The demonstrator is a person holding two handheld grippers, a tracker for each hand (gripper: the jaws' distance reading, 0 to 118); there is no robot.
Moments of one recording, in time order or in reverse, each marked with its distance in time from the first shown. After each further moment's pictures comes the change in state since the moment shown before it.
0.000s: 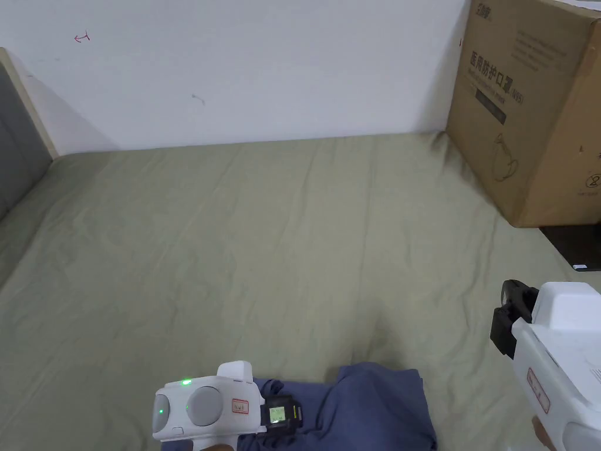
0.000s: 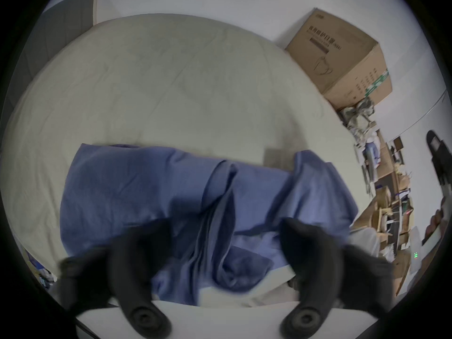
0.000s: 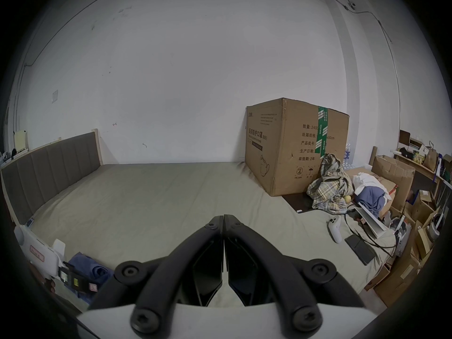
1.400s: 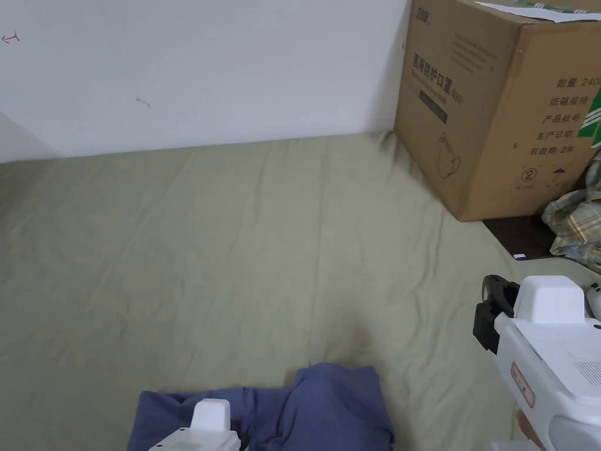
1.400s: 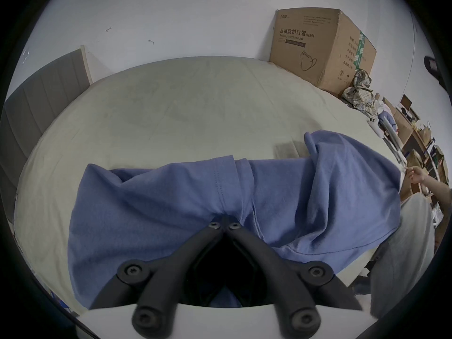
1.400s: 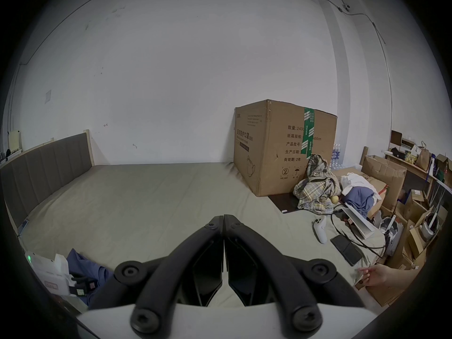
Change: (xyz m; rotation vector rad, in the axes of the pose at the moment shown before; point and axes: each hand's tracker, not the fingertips) left arm 0.010 -0.057 -0.040 0.225 0.180 -0.283; right arm 0.028 0.002 0.014 -0.001 -0.057 -0.003
